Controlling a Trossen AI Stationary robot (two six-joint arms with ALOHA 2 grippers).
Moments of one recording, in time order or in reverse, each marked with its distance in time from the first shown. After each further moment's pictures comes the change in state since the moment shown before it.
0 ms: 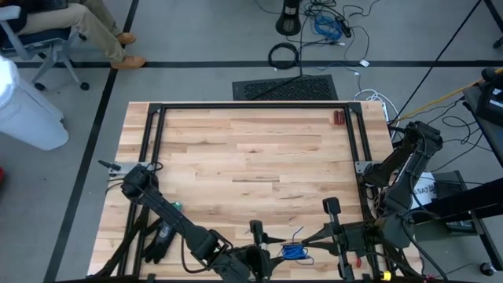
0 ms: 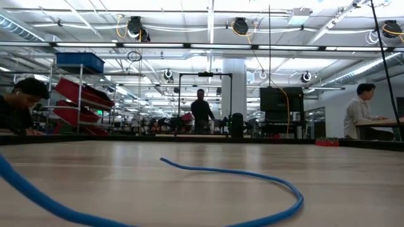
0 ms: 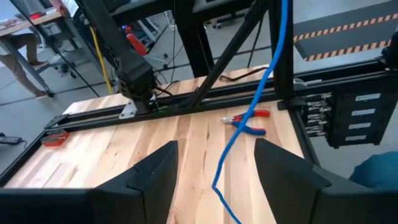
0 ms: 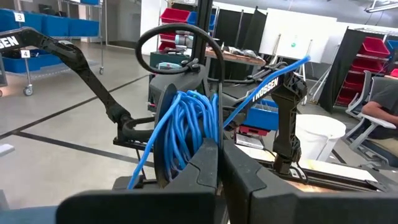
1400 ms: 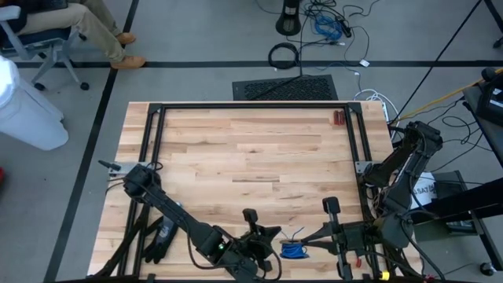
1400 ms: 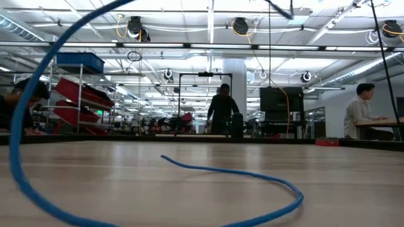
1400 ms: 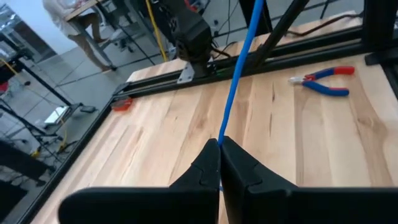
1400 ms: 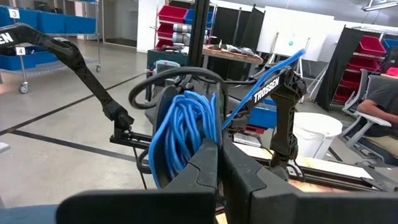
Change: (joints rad) left arm 0.035 0.007 0.001 -0.220 -0.186 -0.086; right arm 0.000 0.000 0.000 -0.005 0.007 0.001
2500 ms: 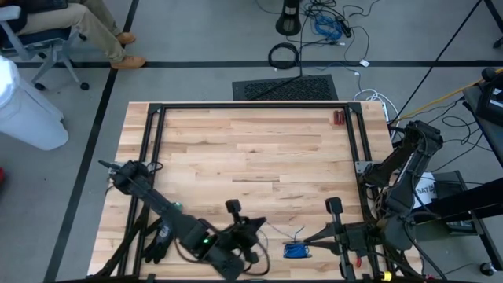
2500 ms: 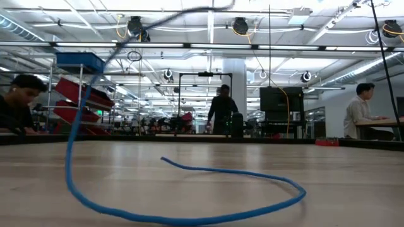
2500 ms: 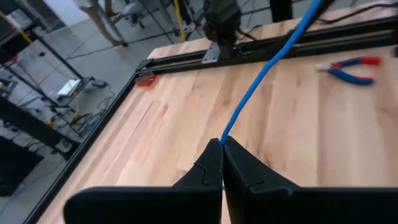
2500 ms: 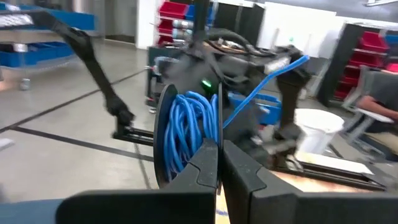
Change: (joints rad) left arm -0.021 -0.131 0.000 -0.330 -0.031 -0.238; right arm 0.013 -0.009 0.000 -0.040 0.018 0.026
